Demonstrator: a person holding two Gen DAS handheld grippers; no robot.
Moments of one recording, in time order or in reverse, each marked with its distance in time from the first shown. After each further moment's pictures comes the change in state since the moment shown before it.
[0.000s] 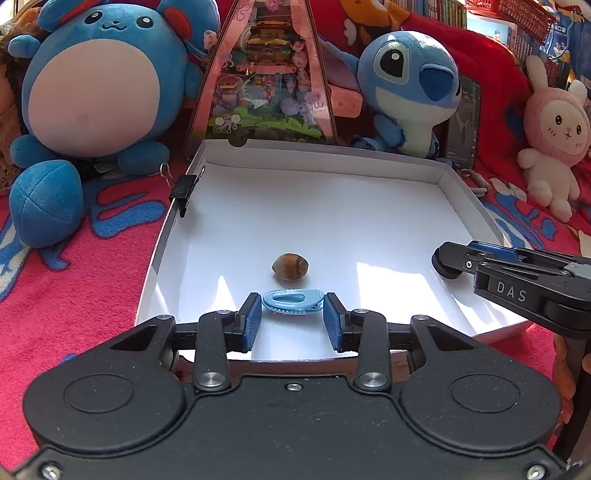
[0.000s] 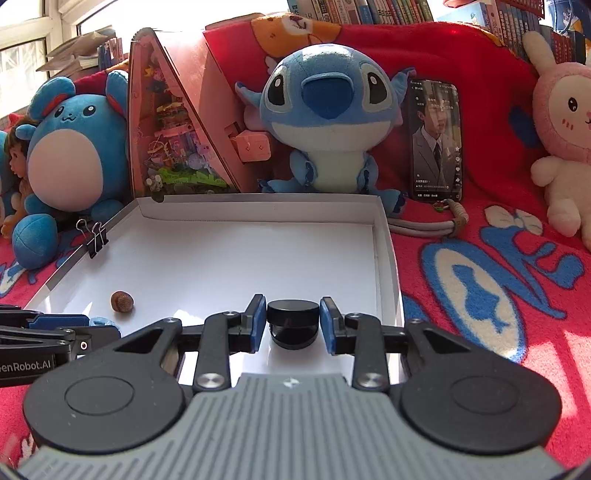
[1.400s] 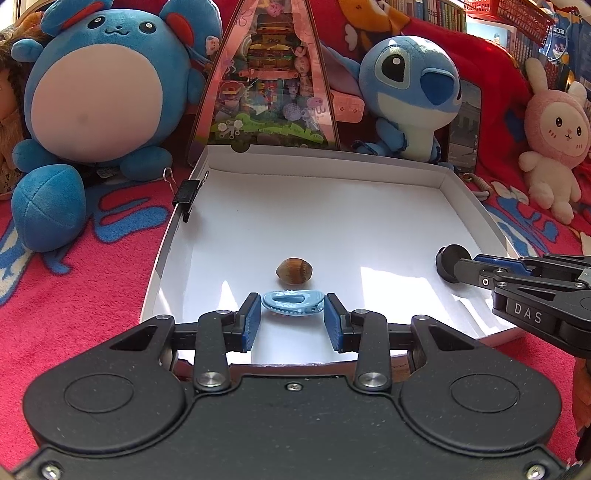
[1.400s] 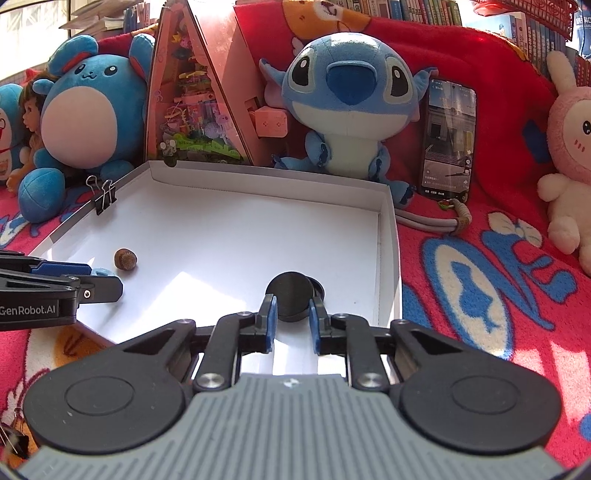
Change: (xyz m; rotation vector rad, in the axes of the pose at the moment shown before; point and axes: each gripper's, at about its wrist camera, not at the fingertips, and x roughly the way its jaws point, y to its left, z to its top) left arm -0.003 -0.001 0.000 0.004 -0.023 0.012; right arm -0.008 0.004 0.000 -0.097 0.051 0.006
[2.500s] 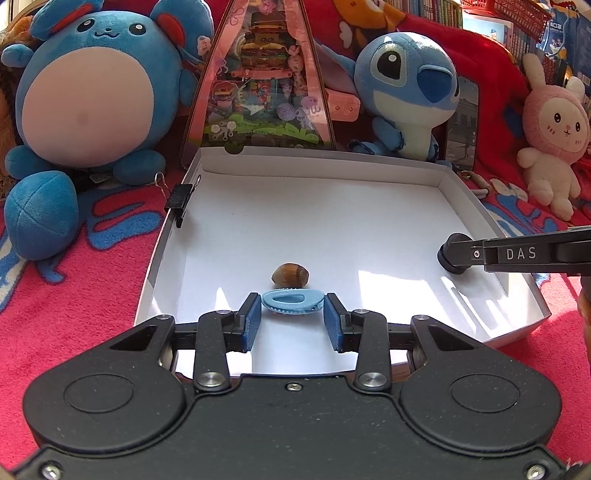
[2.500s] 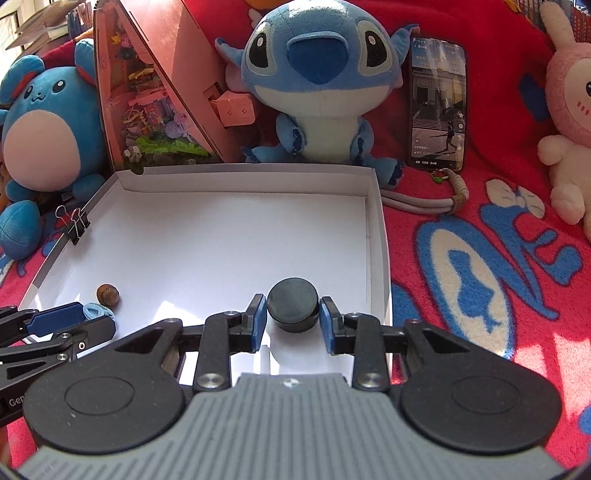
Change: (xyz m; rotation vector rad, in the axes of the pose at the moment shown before) left arm 0.007 0.001 0.003 0.020 0.003 -0.009; right arm 0.023 -0.017 0.032 0.125 0.166 -0.015
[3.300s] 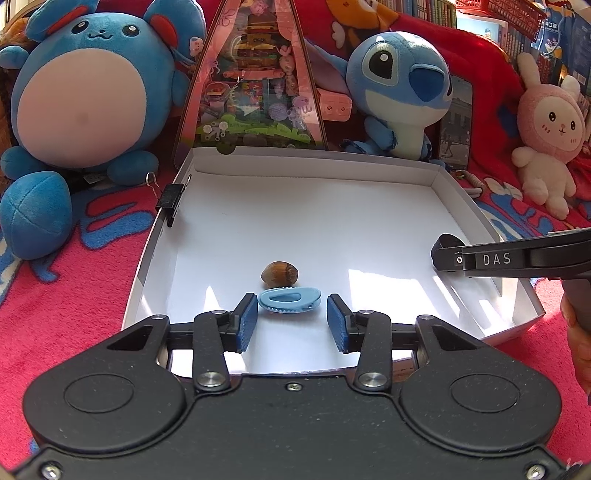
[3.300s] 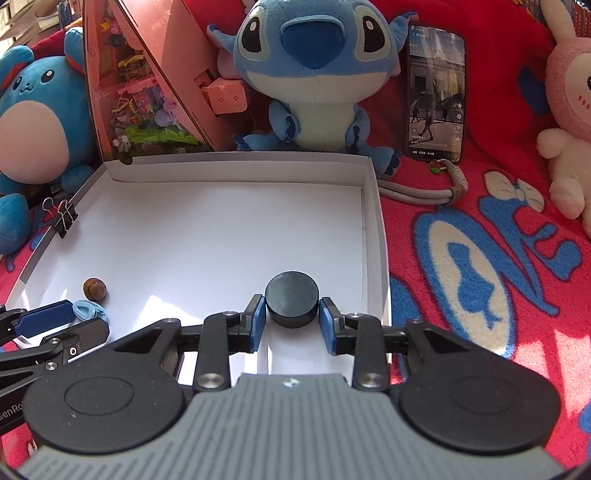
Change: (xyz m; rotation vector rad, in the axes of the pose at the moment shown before) left arm -0.001 -0.004 -0.001 0.004 -0.004 -0.012; right arm 0.011 -0.003 -0.002 0.000 0.024 -0.017
